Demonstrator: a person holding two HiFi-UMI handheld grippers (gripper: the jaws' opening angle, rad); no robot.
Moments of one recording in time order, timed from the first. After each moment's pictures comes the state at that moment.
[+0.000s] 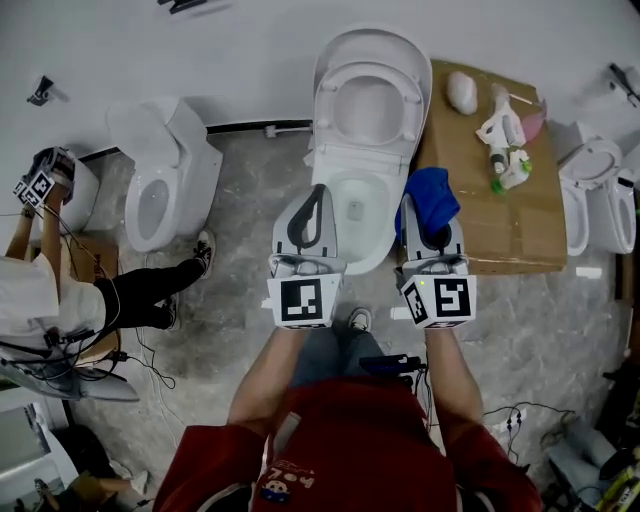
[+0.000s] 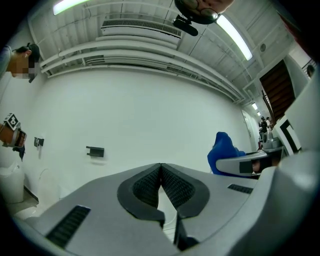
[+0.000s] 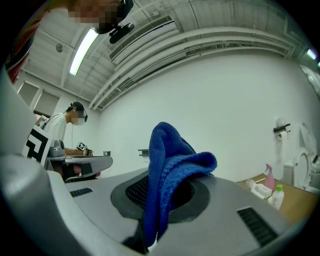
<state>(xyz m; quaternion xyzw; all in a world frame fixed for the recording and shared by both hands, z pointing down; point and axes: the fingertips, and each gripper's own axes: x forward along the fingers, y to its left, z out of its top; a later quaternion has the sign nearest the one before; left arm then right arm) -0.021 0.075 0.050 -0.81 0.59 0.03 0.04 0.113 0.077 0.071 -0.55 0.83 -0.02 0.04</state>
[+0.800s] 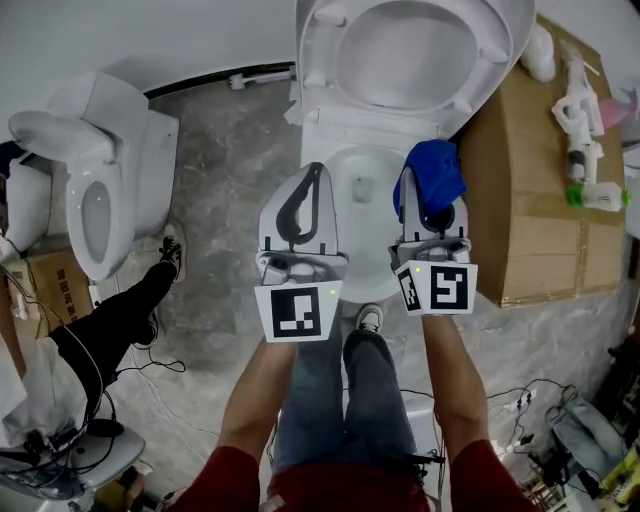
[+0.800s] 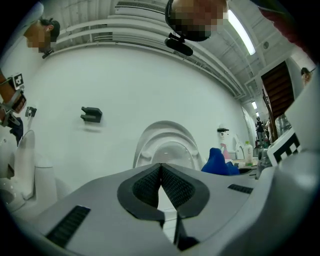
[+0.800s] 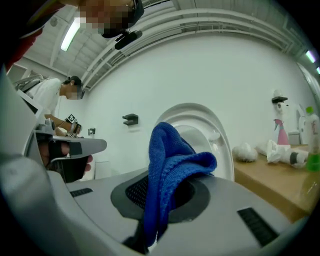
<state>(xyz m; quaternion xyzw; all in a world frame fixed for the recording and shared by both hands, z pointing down) -0.065 -0.153 0.343 -0.82 0.57 0.00 -0.02 0.060 -0.159 0.388 -0.59 0.80 -0.06 -0.02</state>
